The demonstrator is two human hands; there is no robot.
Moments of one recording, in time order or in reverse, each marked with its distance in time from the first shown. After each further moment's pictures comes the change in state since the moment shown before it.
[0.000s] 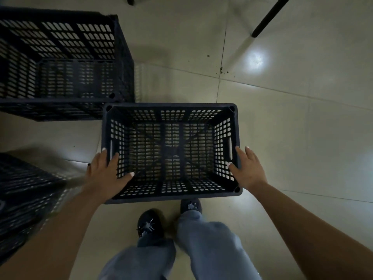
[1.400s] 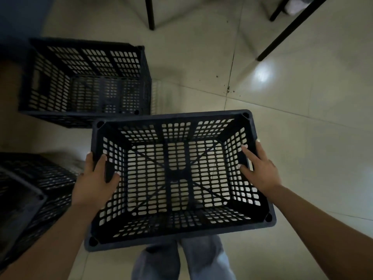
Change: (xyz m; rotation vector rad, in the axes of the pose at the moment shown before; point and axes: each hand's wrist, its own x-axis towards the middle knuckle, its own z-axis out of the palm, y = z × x) left_hand -0.062 -0.039 -0.089 -0.092 0.219 -0.158; right_hand -0.033 -0.036 -0.091 -0.110 0.084 -0.174
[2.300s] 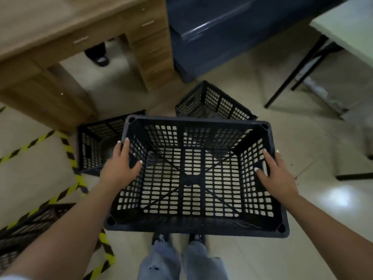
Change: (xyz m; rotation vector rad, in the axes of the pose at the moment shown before) left_hand -0.278 -0.123 -0.170 -0.249 0.243 -0.540; right_hand -0.098 -0.251 -0.179 -0.183 -0.006 -0.567
